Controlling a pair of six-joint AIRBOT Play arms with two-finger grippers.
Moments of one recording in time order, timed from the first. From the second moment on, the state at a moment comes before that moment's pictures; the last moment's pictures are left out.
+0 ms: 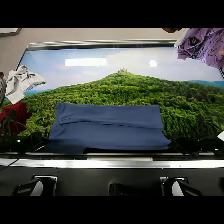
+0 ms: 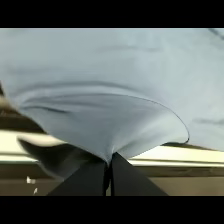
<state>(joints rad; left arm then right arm) 0.25 -0.63 0.68 1.06 -1.47 -1.65 -0.44 -0.79 0.63 -1.11 1.48 1.55</state>
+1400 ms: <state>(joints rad) 0.16 -1.63 1.27 0.93 -1.16 -1.47 -0.12 -1.47 1.06 -1.16 0.98 1.59</state>
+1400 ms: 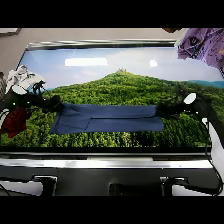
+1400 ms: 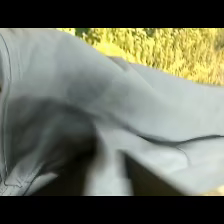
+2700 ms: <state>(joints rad) 0.18 -1.55 1.37 0.99 -1.20 -1.55 -0.34 -1.82 1.19 -0.70 1.28 1.20</state>
